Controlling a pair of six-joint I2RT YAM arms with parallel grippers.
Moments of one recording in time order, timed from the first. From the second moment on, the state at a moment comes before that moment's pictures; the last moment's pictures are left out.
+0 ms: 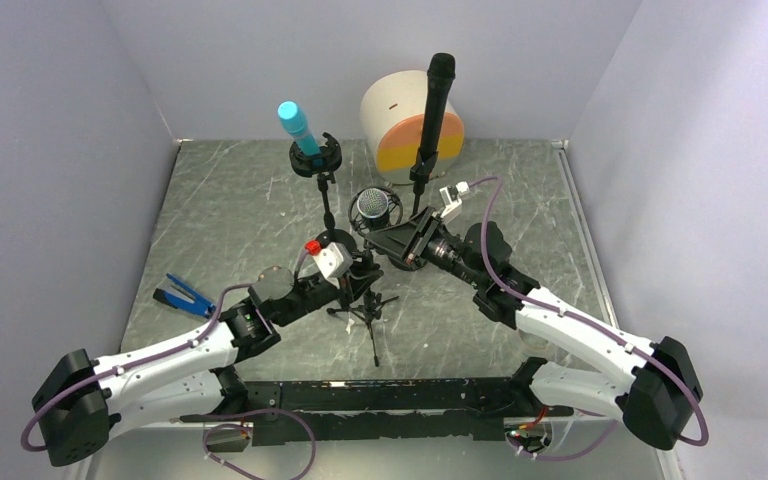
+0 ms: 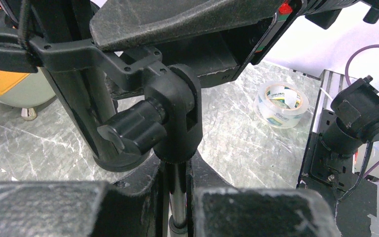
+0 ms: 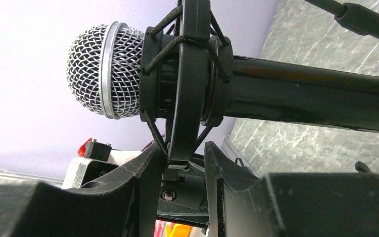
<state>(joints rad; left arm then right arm) -0.95 0.93 0.48 0.50 0.10 -0.07 0.77 1.06 0.69 0.40 -0.24 1.23</state>
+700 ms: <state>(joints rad) -0.95 0.93 0.46 0.54 0.11 -0.07 0.77 1.10 0.75 0.37 -0.35 1.17</state>
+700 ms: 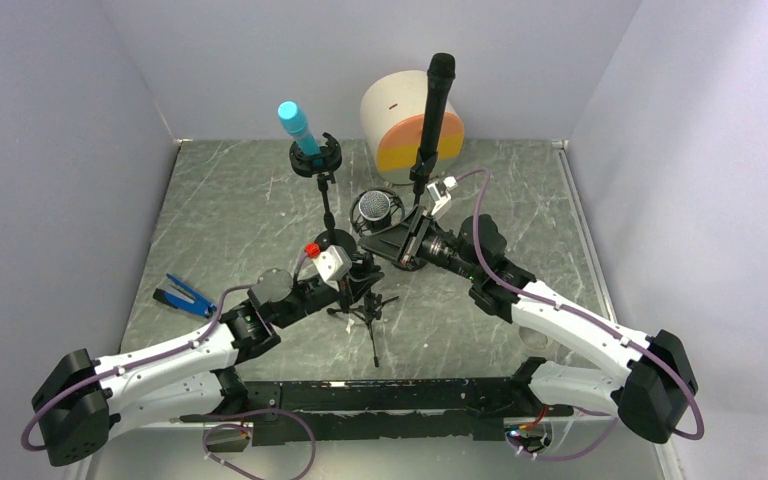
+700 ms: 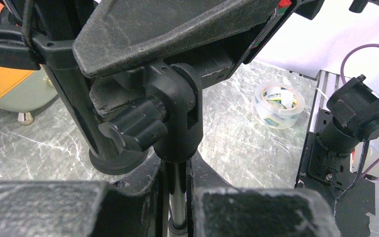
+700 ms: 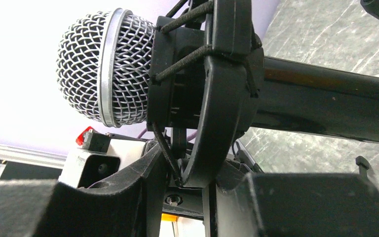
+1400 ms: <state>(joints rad) -0.95 0.96 0.43 0.62 0.04 -0.03 0.76 1.15 0.81 0.33 -0.39 1.09</state>
